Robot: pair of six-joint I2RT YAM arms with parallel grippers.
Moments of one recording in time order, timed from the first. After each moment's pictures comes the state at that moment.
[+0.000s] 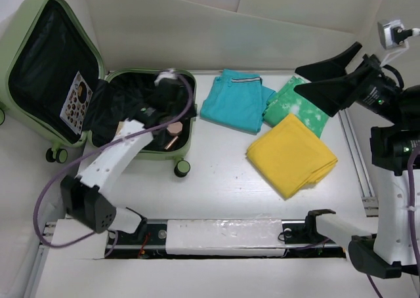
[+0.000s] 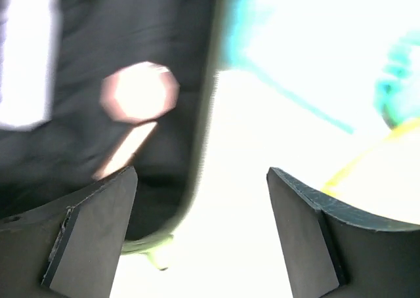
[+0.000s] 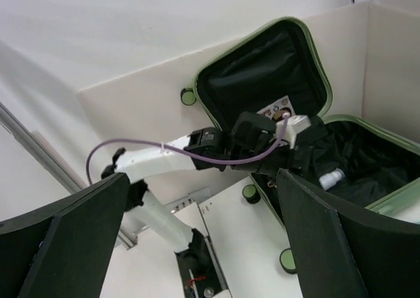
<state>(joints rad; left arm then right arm) -0.39 1.32 1.26 -0.67 -0.21 -0.59 0.07 1.08 1.78 -0.11 -0.97 0.92</state>
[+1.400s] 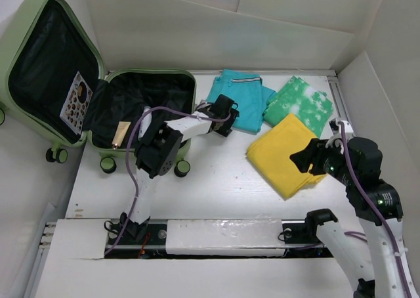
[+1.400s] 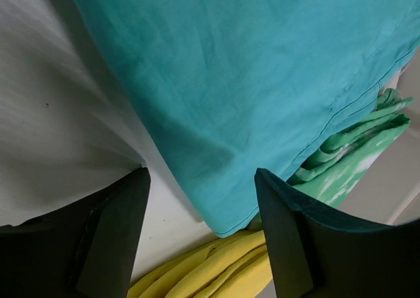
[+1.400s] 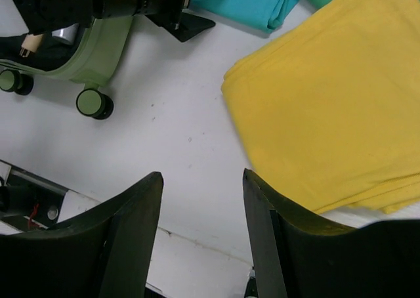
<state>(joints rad) -0.66 2.18 1.57 -0.27 -0.16 -1.62 0.17 0.56 1.01 -0.92 -0.27 0.30</state>
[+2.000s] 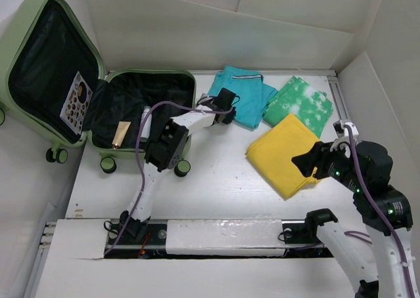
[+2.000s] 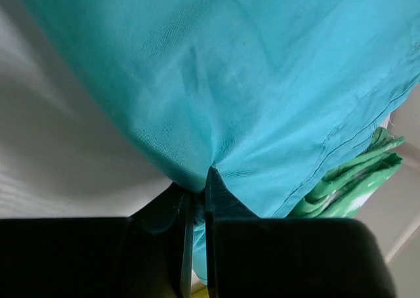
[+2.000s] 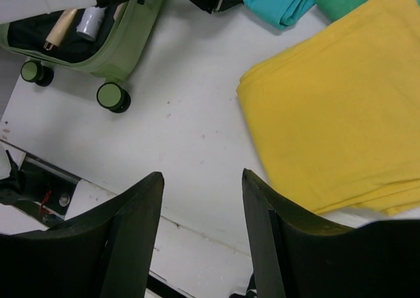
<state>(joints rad) -0.63 2.34 1.81 -0.35 -0.19 -1.63 0.20 0.54 1.09 -0.97 -0.29 0.29</state>
